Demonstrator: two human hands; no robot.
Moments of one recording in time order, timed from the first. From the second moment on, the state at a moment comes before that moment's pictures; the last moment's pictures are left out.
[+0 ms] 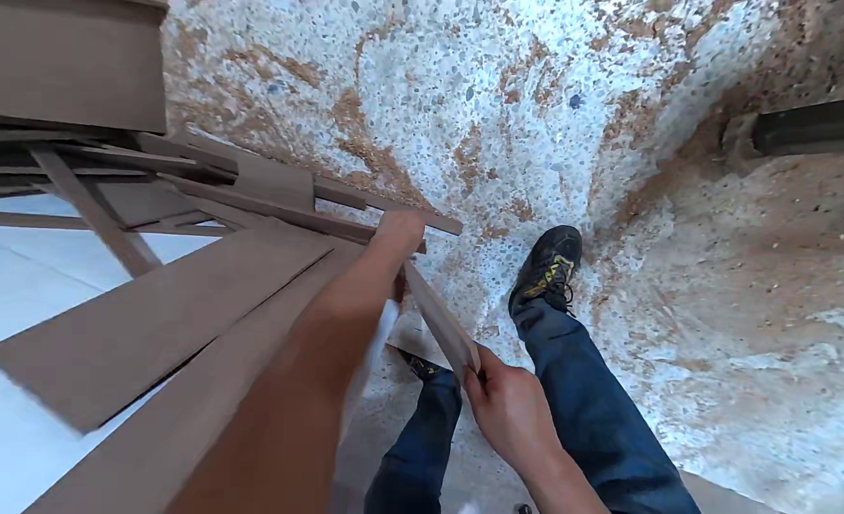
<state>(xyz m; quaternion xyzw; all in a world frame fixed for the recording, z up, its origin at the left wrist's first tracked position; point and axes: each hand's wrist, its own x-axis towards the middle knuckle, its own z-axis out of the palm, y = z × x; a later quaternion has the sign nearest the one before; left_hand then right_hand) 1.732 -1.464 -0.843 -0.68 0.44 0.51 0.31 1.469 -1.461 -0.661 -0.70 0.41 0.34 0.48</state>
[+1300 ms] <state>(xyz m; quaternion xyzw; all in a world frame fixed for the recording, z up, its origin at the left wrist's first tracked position) 1.873 -1.335 -0.052 -0.82 -0.18 -0.02 -0.55 1.468 -1.685 -0.220 -0.69 0.31 -0.02 0.65</state>
